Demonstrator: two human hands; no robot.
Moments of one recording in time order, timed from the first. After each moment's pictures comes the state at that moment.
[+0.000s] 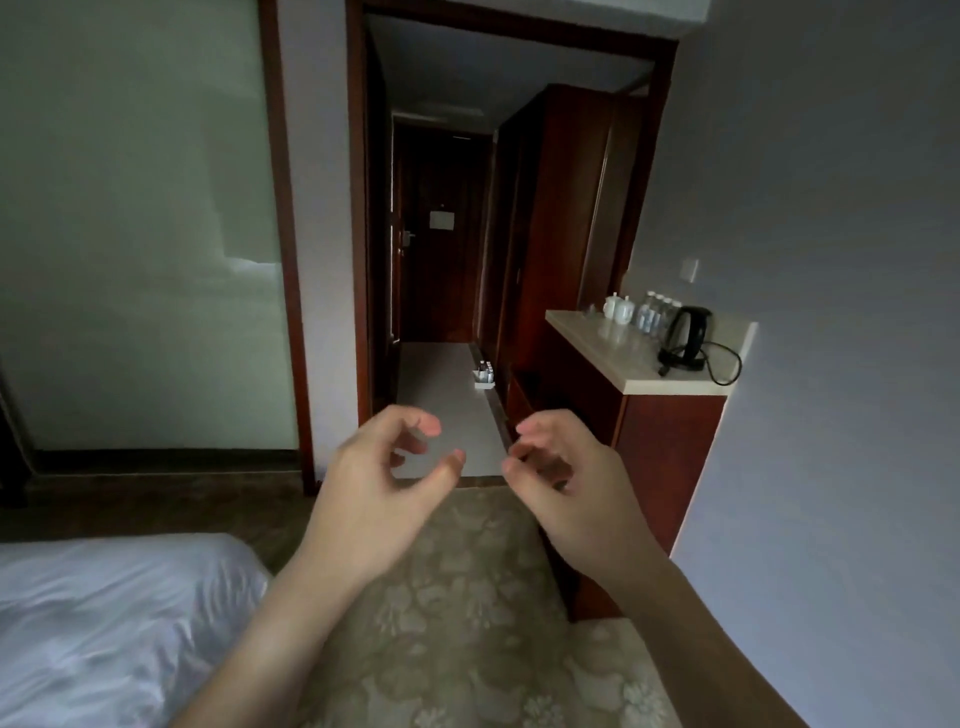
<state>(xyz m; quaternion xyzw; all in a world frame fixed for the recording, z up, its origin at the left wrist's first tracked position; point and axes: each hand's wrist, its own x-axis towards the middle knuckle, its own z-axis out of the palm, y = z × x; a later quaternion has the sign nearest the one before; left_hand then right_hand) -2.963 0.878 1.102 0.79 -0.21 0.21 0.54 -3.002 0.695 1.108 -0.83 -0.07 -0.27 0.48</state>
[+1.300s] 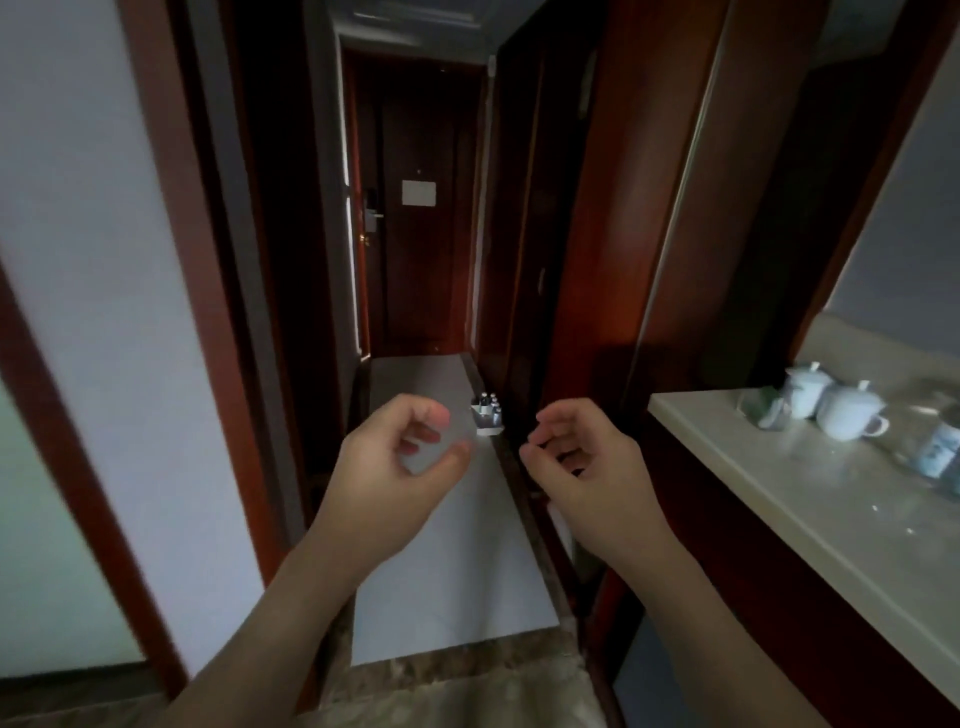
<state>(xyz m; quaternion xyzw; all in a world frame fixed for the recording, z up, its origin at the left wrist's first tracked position) -1.824 0.679 1.078 0.78 -0.25 0.16 0.56 -1.882 0.491 1.086 -0.83 -0.02 -0.26 0.50</state>
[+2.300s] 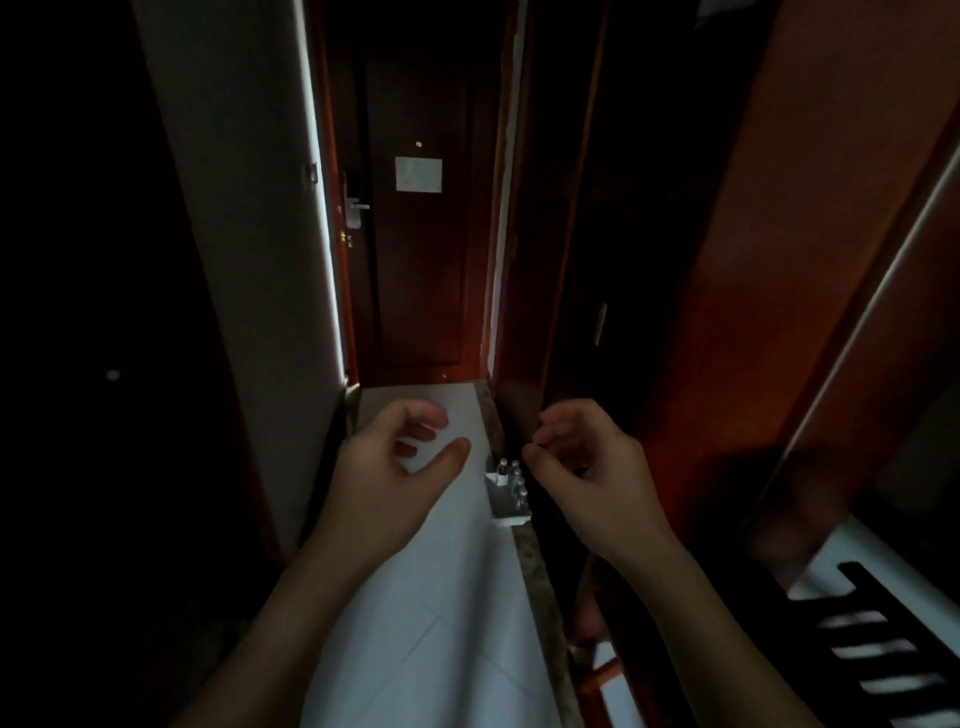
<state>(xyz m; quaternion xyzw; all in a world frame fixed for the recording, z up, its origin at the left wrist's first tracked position) -1.011 0.417 1.037 0.76 -0.19 0.17 0.60 -1.059 0.226 1.045 -0.82 -0.01 -0.25 0.52</state>
